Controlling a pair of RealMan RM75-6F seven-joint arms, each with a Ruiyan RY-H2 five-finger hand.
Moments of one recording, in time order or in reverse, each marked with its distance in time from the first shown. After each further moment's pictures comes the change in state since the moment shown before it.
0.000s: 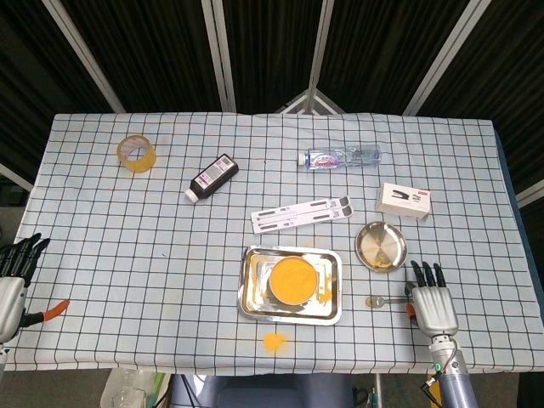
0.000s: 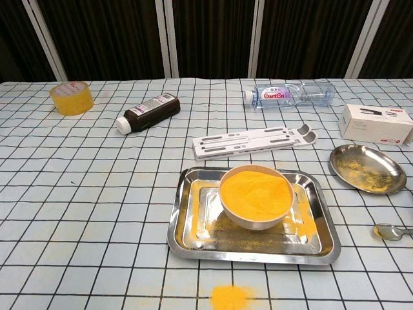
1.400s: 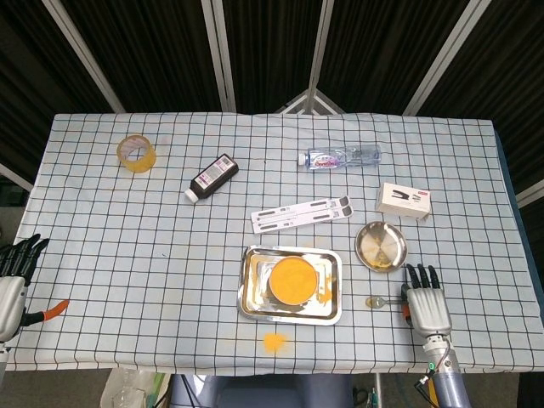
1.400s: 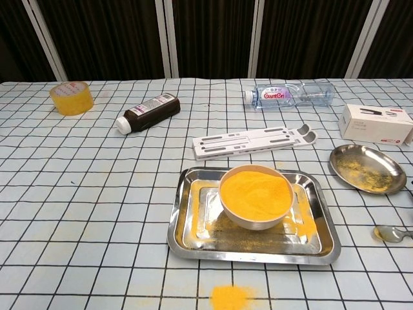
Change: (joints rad) left arm -0.003 -0.006 -0.005 -0.009 -0.033 -0.018 0.018; right arm 0.013 -0.055 -0.014 0.071 0.020 -0.016 0.001
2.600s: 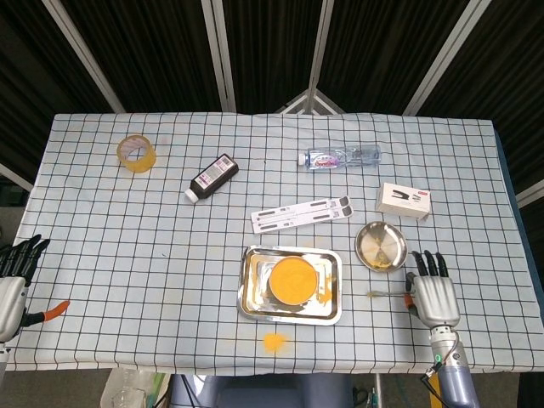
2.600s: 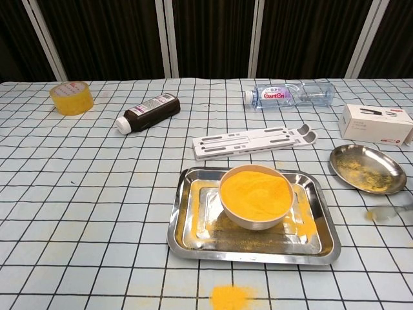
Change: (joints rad) left arm -0.001 0.006 0.003 -0.005 -0.001 -0.008 -0.011; right arm 0.022 0.132 0.063 -0.253 0.061 0.029 -0.061
